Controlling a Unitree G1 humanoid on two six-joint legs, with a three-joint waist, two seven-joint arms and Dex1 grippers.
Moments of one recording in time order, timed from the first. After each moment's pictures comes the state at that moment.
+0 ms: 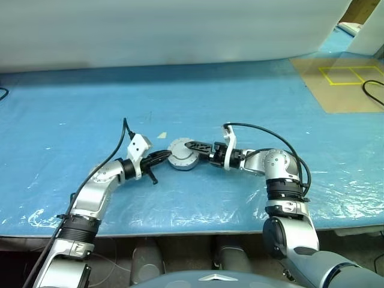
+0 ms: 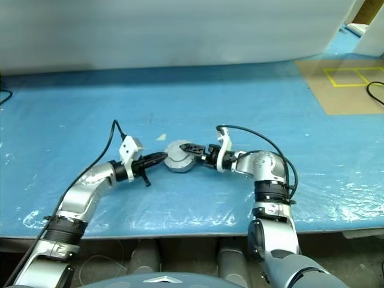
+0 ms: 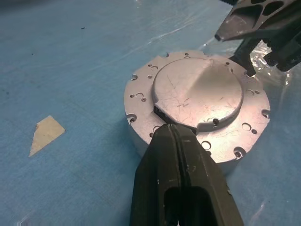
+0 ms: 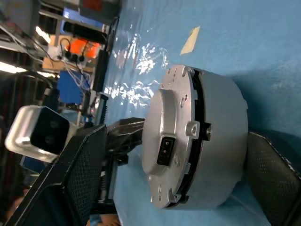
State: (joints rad) left arm -0.28 0.41 -0.07 0.11 -0.26 0.19 -0.86; right arm -0.63 -0.09 -0.32 0.30 0.64 1.33 0.59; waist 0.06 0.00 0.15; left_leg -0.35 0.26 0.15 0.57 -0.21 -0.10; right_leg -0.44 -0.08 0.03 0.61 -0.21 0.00
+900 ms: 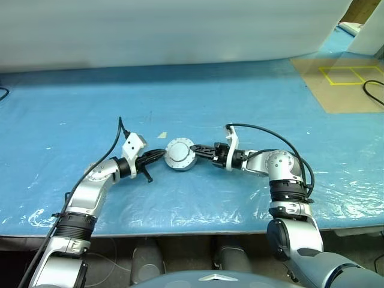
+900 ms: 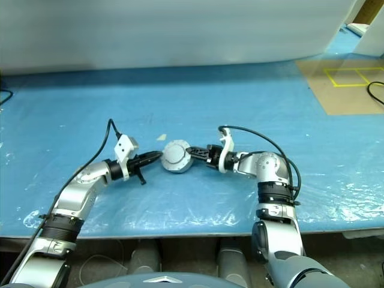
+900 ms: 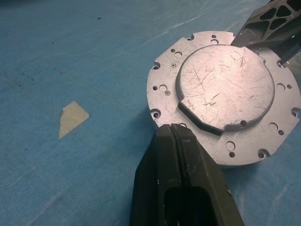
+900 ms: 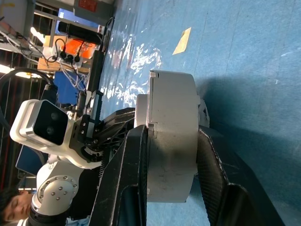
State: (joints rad) left arm -0.29 0.44 -0.05 0.15 -0.25 0.17 -0.87; right arm -0.62 -0.14 -0.26 0.30 0.69 1.29 0.54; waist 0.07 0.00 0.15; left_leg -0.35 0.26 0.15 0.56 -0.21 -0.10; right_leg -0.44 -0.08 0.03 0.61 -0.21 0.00
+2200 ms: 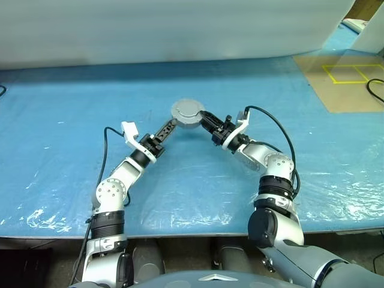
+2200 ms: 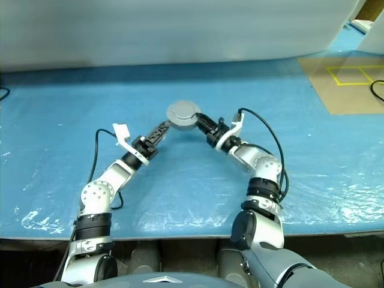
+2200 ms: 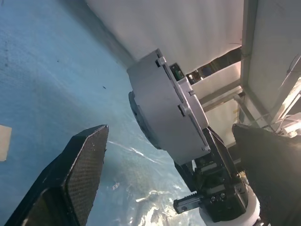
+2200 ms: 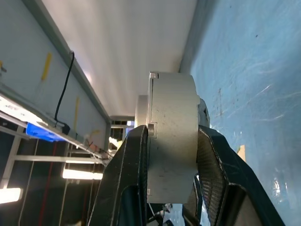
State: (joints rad) left arm -0.35 0.01 0.30 0.04 -0.97 0.71 -0.40; right arm -0.71 0.05 -0.62 0.42 1.02 1.11 0.24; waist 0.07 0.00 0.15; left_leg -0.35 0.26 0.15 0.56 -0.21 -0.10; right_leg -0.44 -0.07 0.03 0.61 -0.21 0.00
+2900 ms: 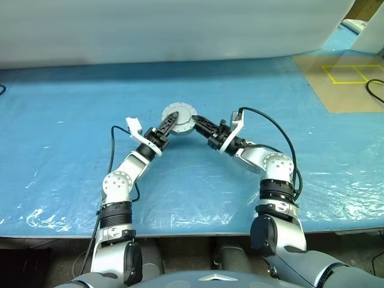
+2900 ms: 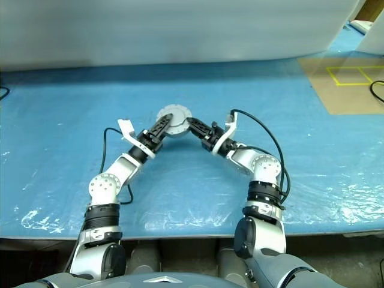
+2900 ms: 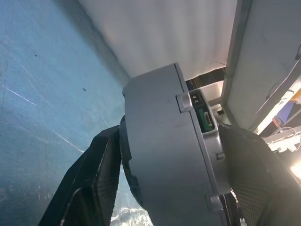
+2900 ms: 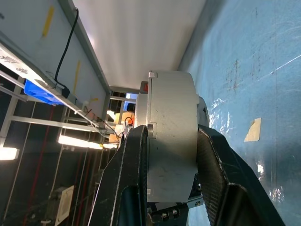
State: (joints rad) left arm -0.43 -0.04 0.34 0.15 -1.04 0.71 -0.38; right arm -0.66 0.03 -0.50 0.33 1.03 1.15 0.32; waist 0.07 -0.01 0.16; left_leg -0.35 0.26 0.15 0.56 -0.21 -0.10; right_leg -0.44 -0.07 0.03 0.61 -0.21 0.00
